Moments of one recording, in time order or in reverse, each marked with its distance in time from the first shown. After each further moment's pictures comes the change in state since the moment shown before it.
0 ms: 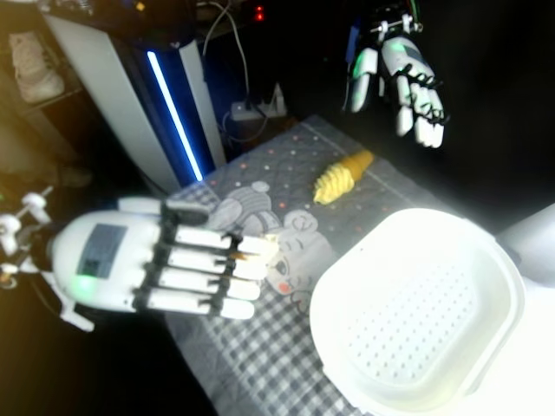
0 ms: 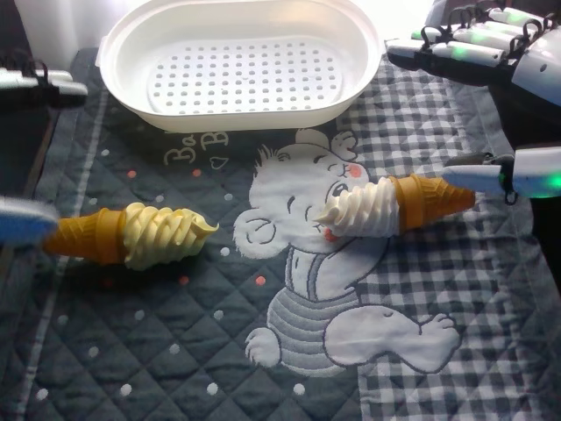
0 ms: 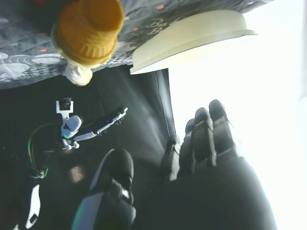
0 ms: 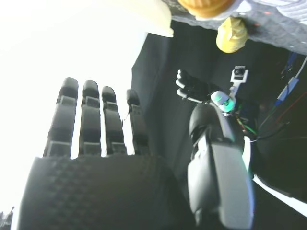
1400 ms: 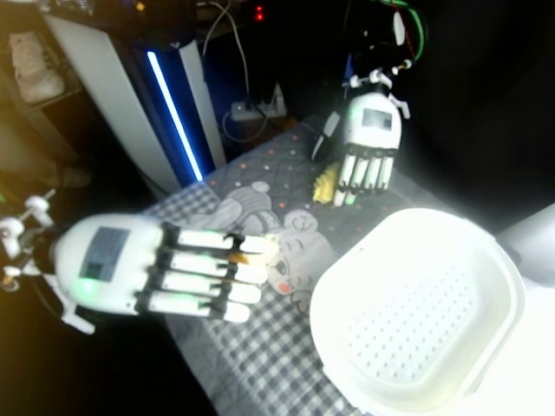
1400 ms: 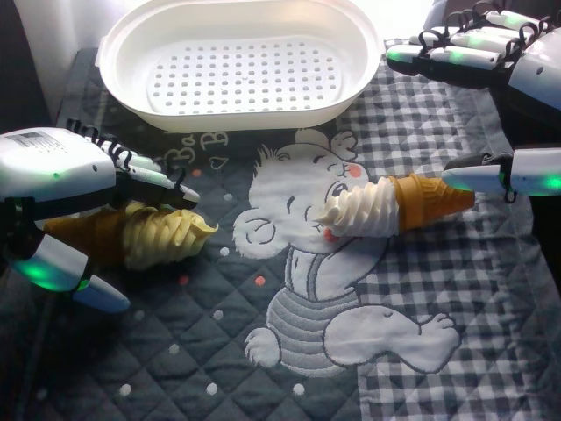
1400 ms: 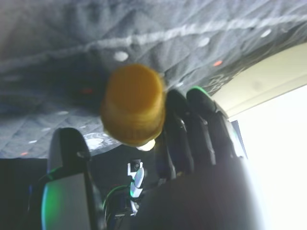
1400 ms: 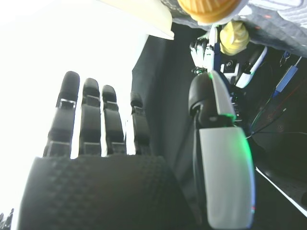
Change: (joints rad) left arm -0.322 -0.201 0.109 0.657 0.607 -0.146; right arm 0.000 -0.008 0.007 -0.004 -0.004 0.000
